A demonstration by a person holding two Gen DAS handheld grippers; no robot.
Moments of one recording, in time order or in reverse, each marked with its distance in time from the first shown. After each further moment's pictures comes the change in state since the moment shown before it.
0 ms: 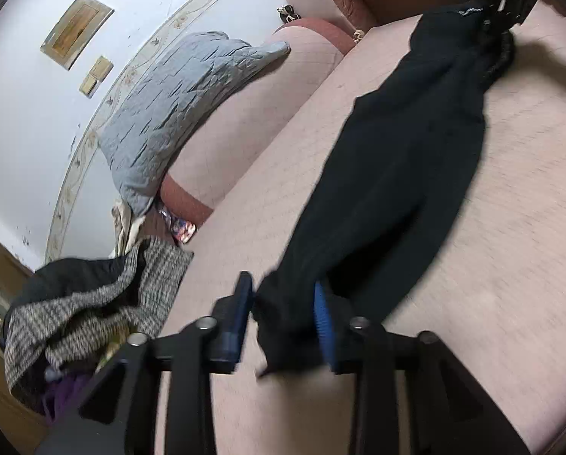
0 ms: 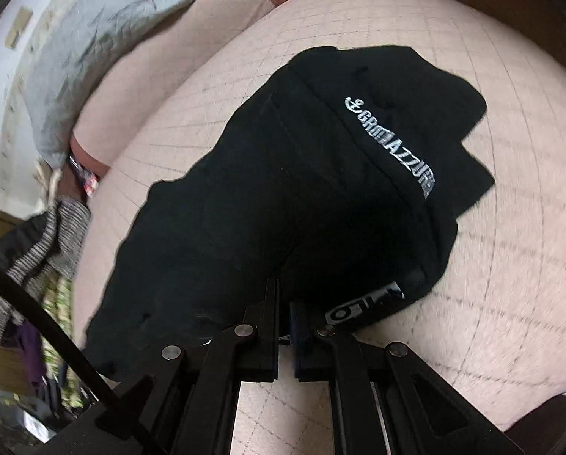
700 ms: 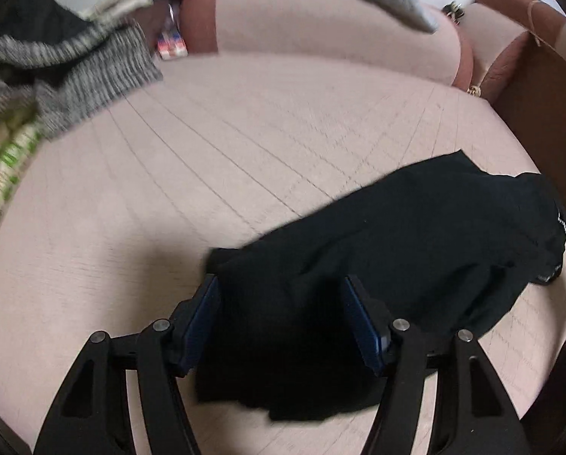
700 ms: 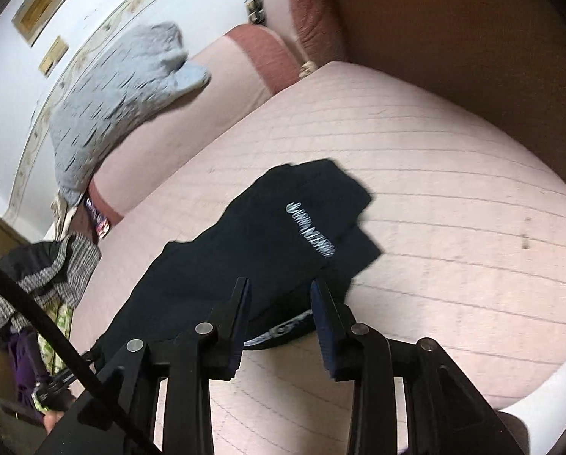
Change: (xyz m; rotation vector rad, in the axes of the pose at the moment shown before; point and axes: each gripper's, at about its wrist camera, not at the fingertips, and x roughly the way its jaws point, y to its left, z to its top) left arm 0.118 0.091 -0.014 -0.828 0.414 -0.425; right arm -0.108 -0.022 -0.006 -0.064 -0.268 -0.047
